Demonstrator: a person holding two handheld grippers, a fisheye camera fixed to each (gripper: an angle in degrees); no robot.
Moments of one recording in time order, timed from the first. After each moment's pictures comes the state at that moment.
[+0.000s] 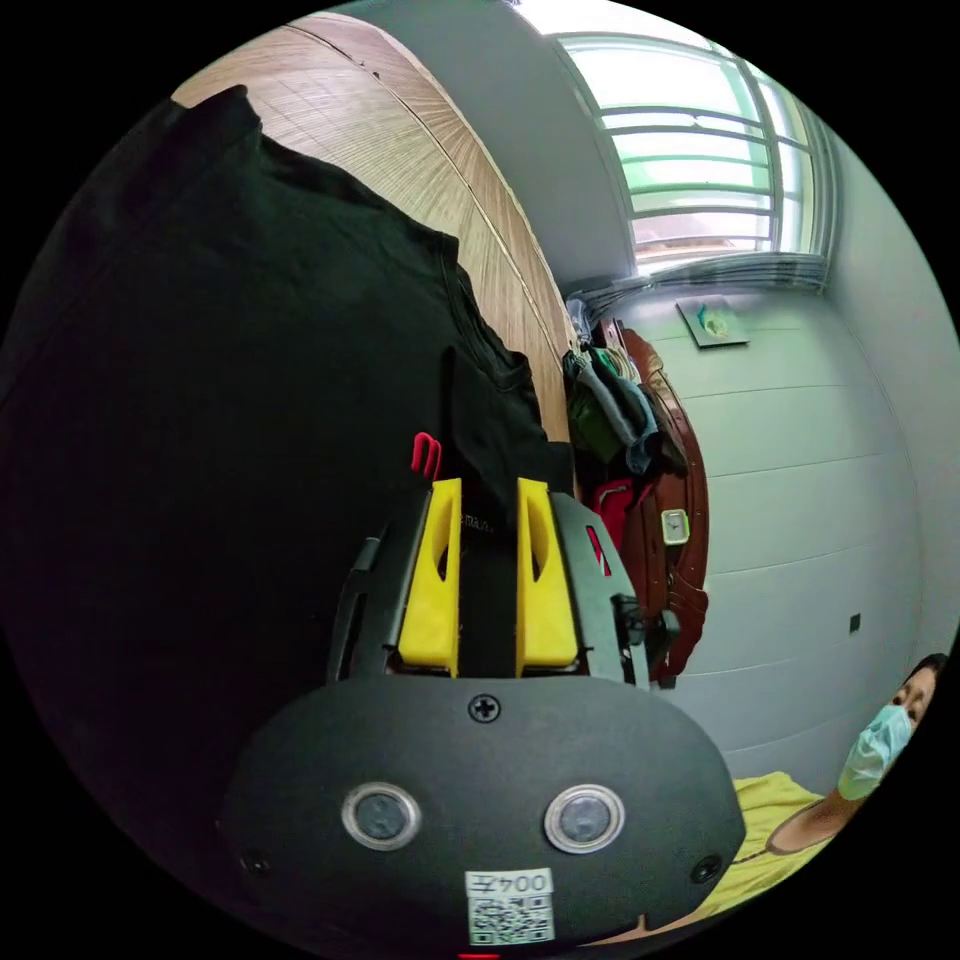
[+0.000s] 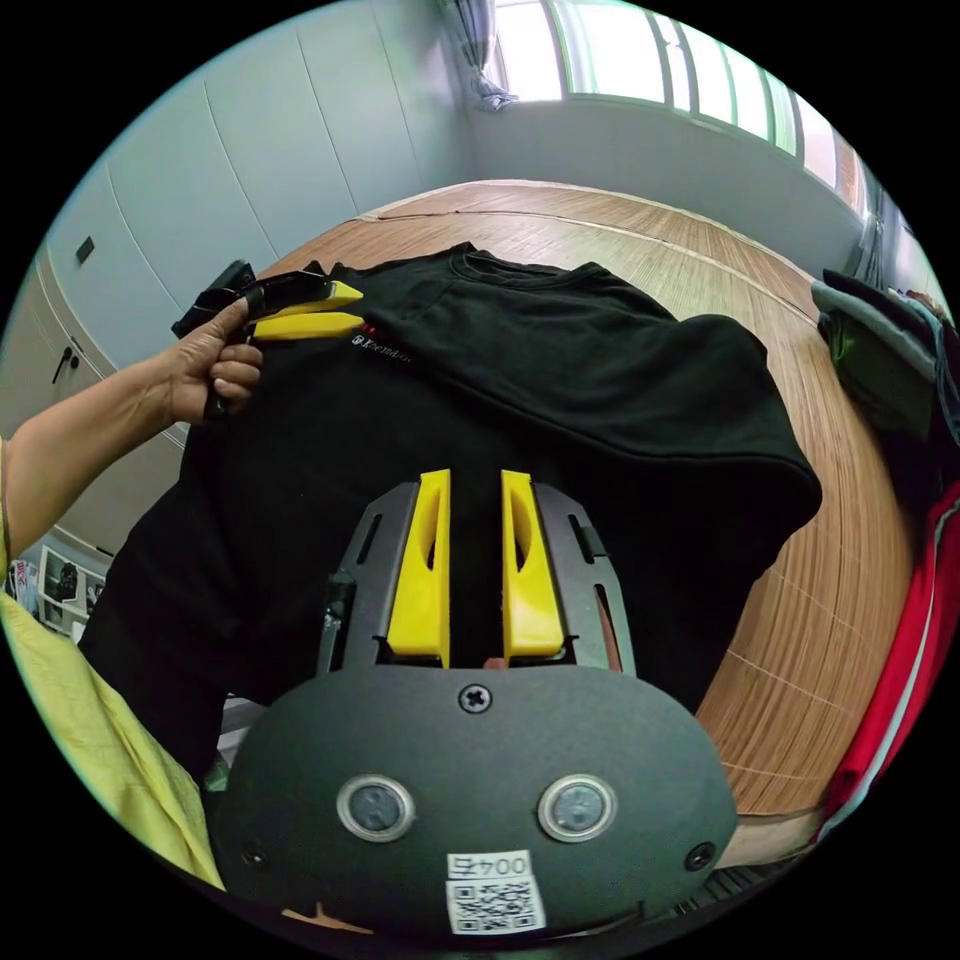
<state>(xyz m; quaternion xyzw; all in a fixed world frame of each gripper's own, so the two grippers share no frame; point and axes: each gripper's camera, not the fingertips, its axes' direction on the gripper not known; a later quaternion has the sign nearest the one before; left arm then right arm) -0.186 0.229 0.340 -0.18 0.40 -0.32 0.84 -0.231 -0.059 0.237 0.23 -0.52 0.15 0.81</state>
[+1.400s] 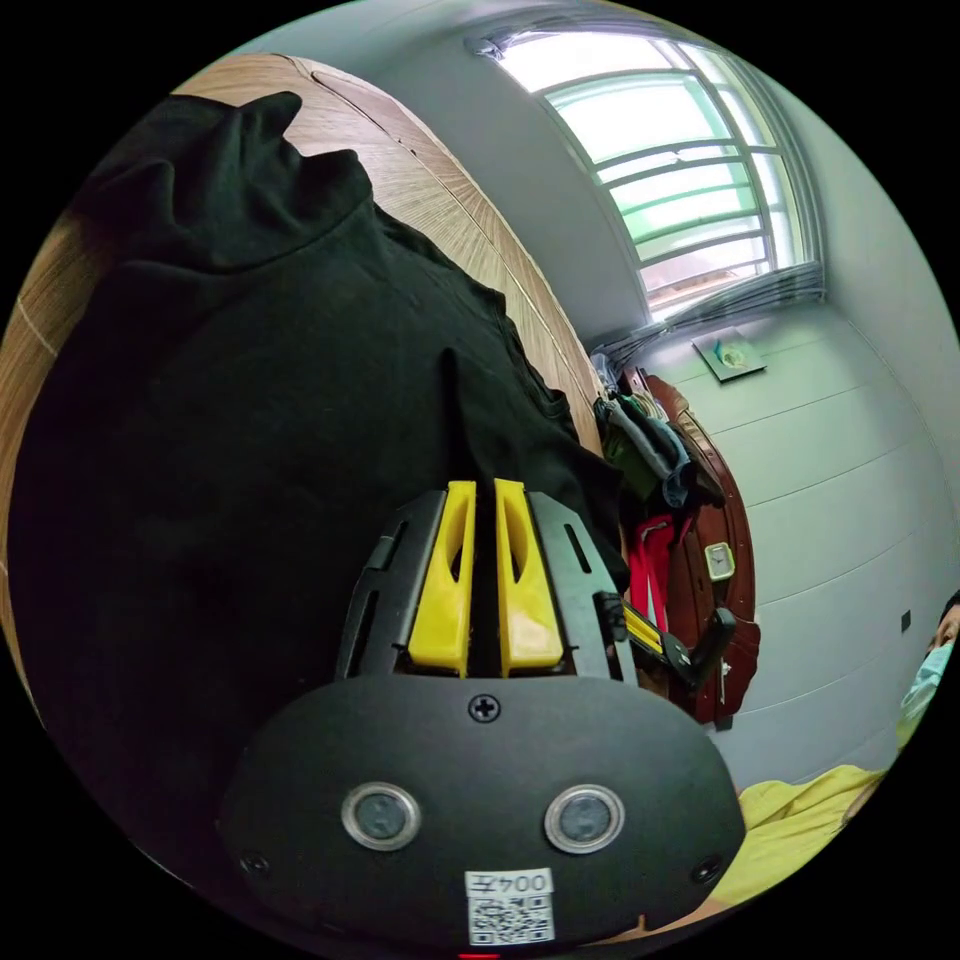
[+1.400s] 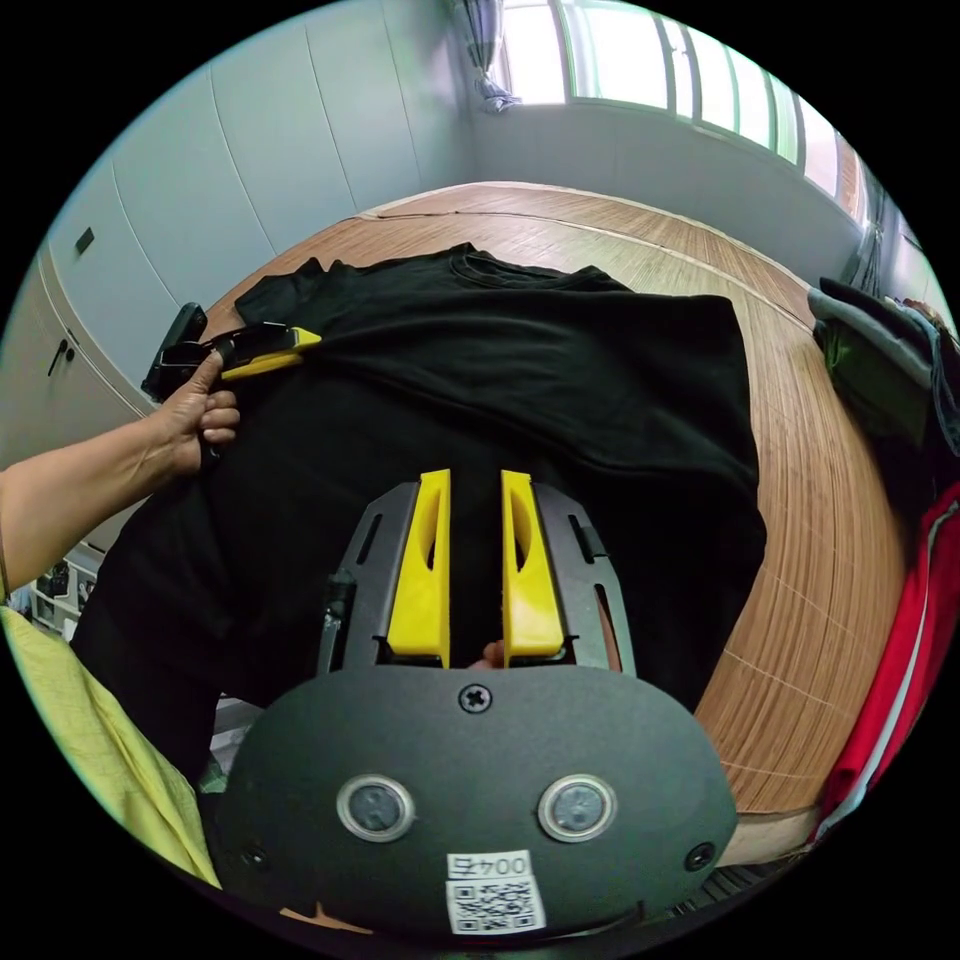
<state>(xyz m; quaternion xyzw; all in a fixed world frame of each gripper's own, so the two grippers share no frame) -0.230 0.356 0.262 -0.10 0.32 -0.34 0.88 -0.215 0.015 0.234 0.23 -0.51 0.15 0.81</state>
